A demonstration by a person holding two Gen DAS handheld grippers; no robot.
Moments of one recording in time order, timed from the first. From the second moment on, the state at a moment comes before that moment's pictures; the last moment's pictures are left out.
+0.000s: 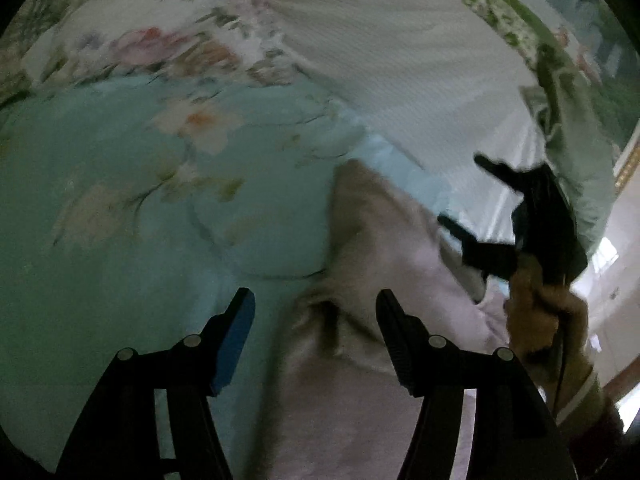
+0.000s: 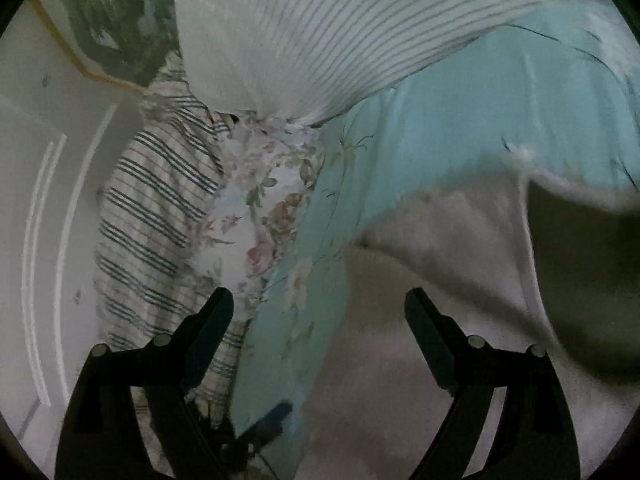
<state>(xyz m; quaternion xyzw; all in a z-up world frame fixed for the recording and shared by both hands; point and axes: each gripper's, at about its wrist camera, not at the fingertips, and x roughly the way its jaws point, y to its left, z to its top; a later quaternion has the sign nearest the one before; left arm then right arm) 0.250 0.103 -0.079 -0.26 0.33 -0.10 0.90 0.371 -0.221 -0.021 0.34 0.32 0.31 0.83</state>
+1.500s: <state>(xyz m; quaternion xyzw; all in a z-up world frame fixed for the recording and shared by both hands) 0.305 0.053 -0.098 -0.04 0.42 -0.03 0.91 0.106 -0.377 -0.046 0.22 0.25 -0.13 0.94</state>
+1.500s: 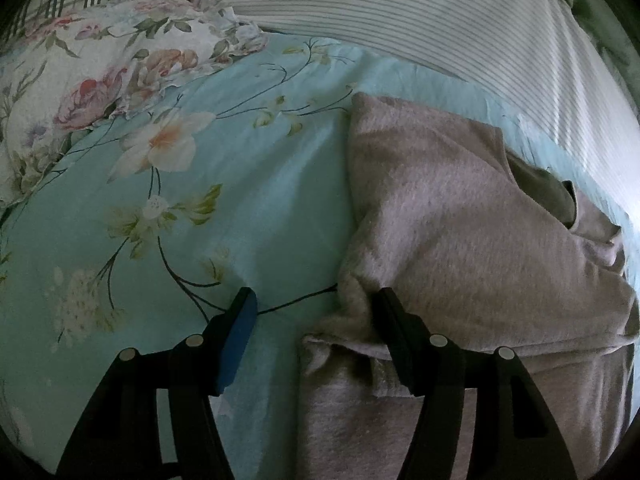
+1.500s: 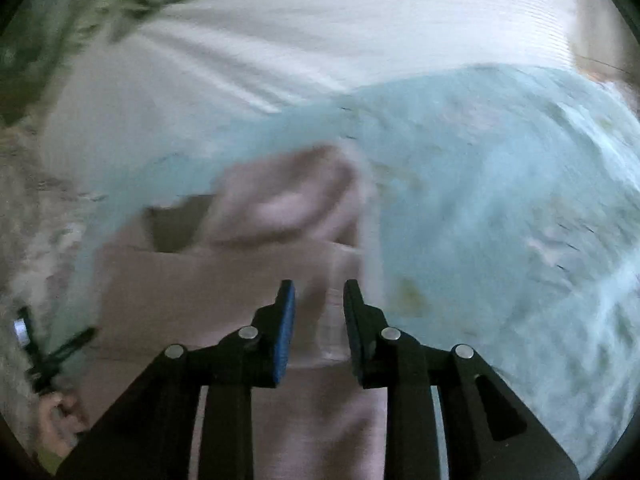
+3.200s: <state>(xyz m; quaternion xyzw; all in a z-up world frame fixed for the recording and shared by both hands) 0.008 0.094 -0.154 -0.10 0.52 -0.33 0.78 -0.142 -0.283 -0.207 0.27 0.40 0.18 0.86</state>
